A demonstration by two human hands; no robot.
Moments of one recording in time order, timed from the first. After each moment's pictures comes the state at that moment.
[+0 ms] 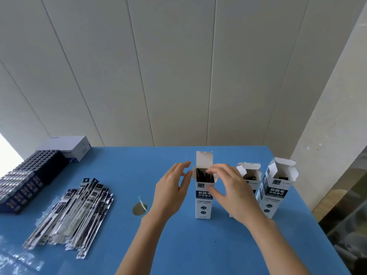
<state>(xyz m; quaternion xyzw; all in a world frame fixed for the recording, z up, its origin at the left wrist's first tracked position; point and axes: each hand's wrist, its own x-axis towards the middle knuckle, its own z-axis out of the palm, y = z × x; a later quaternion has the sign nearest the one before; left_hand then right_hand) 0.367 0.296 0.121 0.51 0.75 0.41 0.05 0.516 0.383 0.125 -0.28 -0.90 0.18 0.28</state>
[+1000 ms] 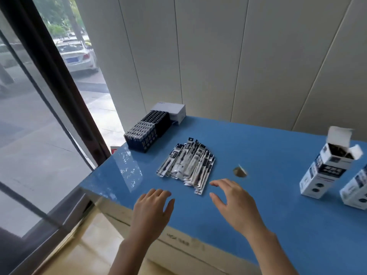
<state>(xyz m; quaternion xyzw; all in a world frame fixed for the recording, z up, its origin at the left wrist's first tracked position) 0.252 -0.053 0.068 0.38 0.91 0.11 -0.08 0.374 0.127 0.086 -0.19 -0.94 0.24 0.16</state>
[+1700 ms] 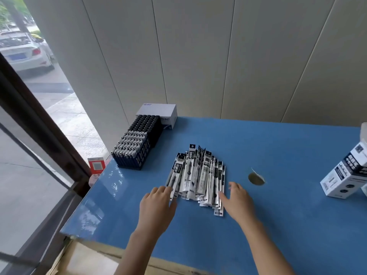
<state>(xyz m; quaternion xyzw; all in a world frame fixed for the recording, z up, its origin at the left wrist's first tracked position) 0.117 -0.018 0.039 0.42 0.90 0.13 -0.02 0.250 0.148 0.019 -0.47 -0.83 0.29 0.05</state>
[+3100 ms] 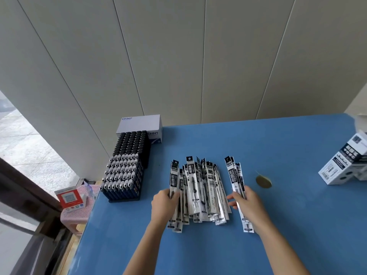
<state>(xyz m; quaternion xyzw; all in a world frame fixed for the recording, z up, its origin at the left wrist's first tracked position) -0.001 0.050 -0.001 0.32 0.87 0.30 0.24 0.202 0.143 0.023 -0.56 -0.60 0.53 0.23</state>
